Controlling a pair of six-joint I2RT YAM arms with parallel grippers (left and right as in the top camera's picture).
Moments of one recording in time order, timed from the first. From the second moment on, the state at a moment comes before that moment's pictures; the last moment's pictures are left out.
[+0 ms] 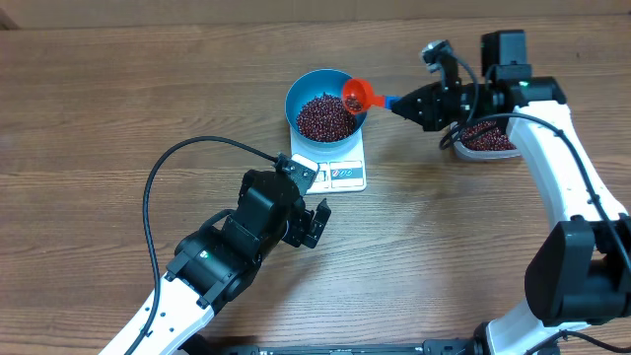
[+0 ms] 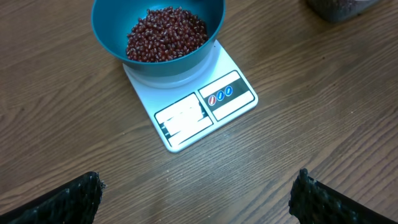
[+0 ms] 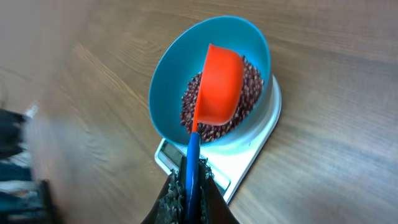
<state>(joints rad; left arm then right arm) -0.67 1.07 0.88 -0.57 -0.15 -0.12 0.01 1.79 1.49 -0.76 -0.85 -0.23</state>
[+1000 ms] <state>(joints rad) -0.67 1.07 0.88 -0.57 -0.15 -0.12 -0.56 1.66 1.49 -1.10 -0.89 -0.20</state>
